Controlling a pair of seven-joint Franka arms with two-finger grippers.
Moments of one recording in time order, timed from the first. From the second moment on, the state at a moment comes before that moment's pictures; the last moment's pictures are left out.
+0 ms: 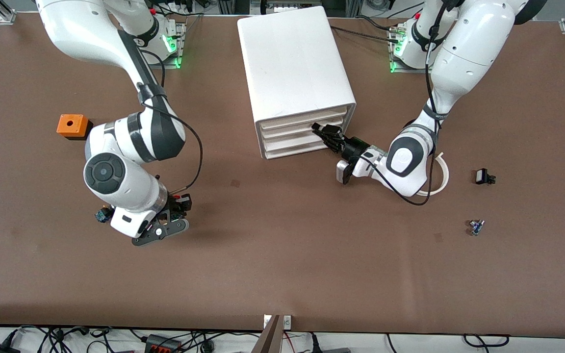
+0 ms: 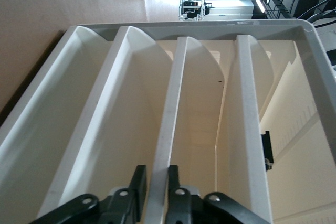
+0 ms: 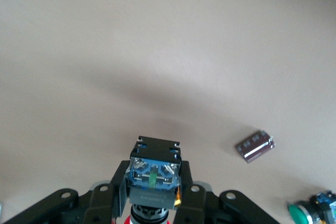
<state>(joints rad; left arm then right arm) -0.19 0.71 -0.15 -1.82 -1.18 1.58 0.94 0.36 0.67 -0.03 -1.24 0.01 1.97 -0.05</state>
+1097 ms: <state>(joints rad) -0.15 0.83 -0.07 -1.51 -1.18 1.73 0.96 0.60 0.67 -0.03 -1.16 0.01 2.08 0.01</state>
